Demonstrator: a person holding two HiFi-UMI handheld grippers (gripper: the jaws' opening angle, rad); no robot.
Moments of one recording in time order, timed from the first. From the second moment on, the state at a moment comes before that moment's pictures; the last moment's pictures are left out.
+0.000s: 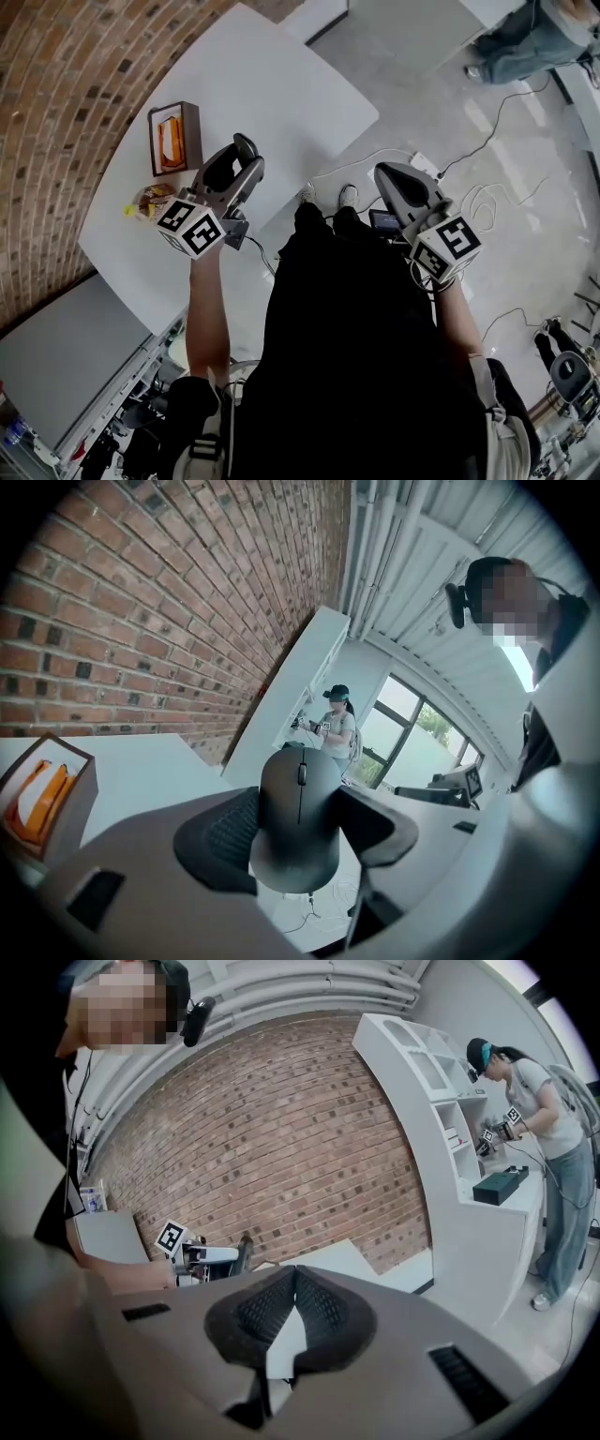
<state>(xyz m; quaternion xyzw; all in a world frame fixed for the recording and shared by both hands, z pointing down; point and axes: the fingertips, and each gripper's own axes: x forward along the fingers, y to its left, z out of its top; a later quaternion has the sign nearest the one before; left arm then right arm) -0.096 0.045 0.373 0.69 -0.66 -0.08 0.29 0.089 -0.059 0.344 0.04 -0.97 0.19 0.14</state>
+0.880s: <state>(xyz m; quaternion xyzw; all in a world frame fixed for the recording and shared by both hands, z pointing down) -0.089 0.086 0.310 0.67 -0.69 -0.17 0.23 0.007 -0.014 0.333 -0.05 -0.97 0.18 0.13</state>
